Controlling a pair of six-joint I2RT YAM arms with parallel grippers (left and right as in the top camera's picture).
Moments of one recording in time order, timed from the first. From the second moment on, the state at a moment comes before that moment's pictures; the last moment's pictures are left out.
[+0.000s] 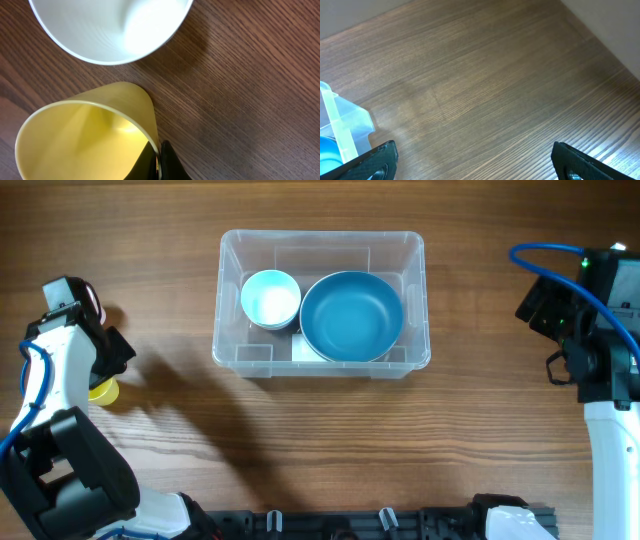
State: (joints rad) left arm 0.41 1.69 1.14 -0.82 -0.22 -0.28; right arm -0.08 1.20 1.38 -1.05 0.35 0.33
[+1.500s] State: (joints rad) left arm -0.38 1.48 1.42 -1.05 0.01 -0.28; right arm -0.08 1.20 1.38 -1.05 0.35 0.33
